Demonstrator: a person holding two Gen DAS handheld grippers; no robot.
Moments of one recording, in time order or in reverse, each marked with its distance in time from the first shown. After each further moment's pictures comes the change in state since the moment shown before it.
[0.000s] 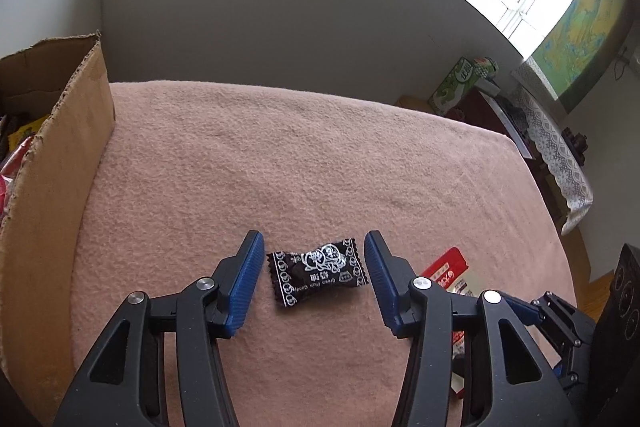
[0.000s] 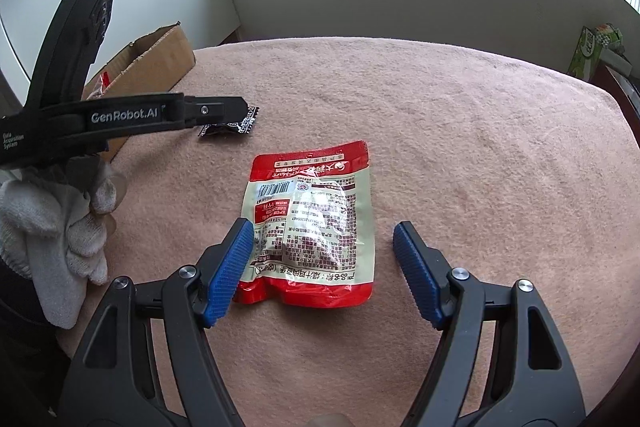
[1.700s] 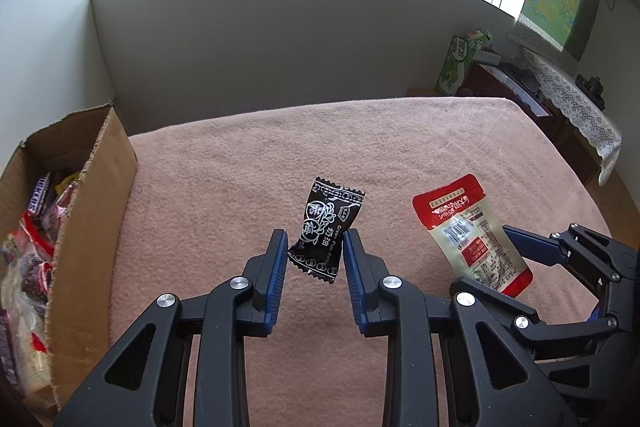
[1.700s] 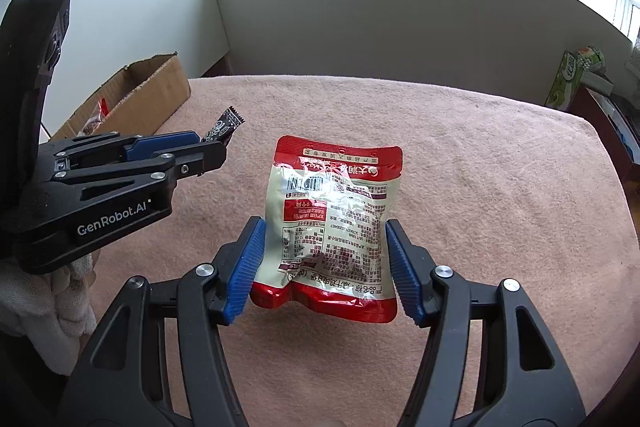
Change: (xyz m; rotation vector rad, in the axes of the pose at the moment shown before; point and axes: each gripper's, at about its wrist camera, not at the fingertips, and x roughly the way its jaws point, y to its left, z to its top) left arm -0.031 -0.045 -0.022 0.193 -0.086 0.169; right arm -0.025 0.012 0.015 -0.004 -0.103 -0.065
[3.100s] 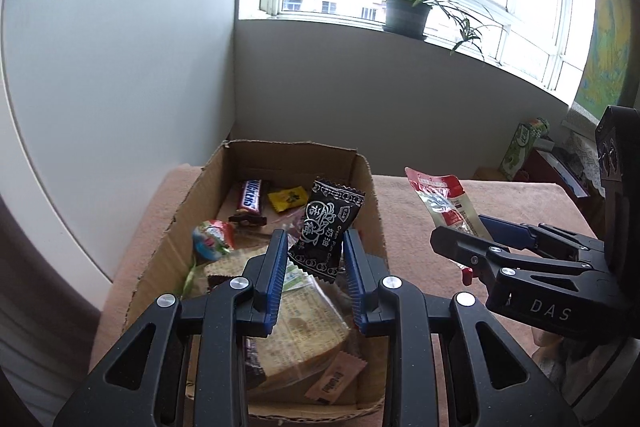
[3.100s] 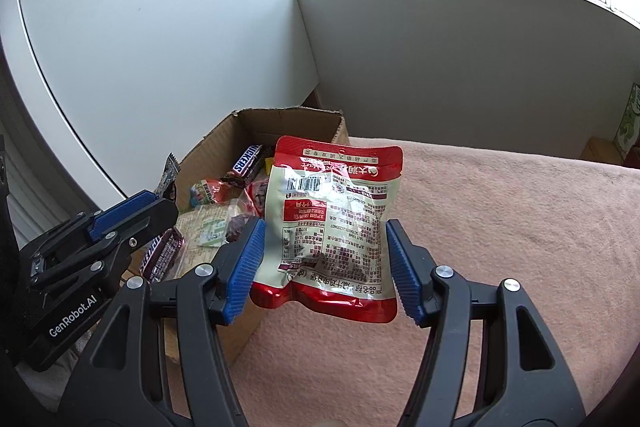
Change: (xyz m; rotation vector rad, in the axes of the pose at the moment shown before) left arm -0.119 0.145 -0.042 -0.195 -0.226 0.189; right arm 0.041 0.168 0.075 -0.014 -0.063 0.207
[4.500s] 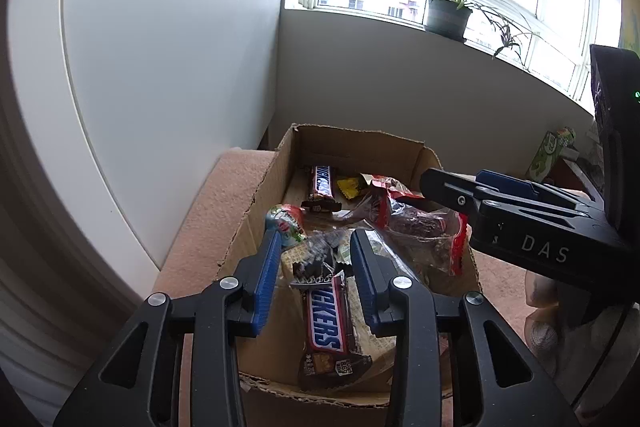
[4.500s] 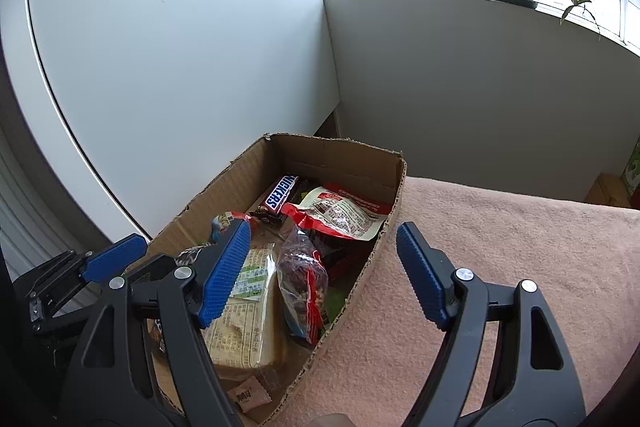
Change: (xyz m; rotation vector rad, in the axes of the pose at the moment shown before) left arm -0.002 0.050 -0.013 -0.053 0.010 0.074; right arm 0.015 0.038 0.017 -0.077 -0.060 -0.014
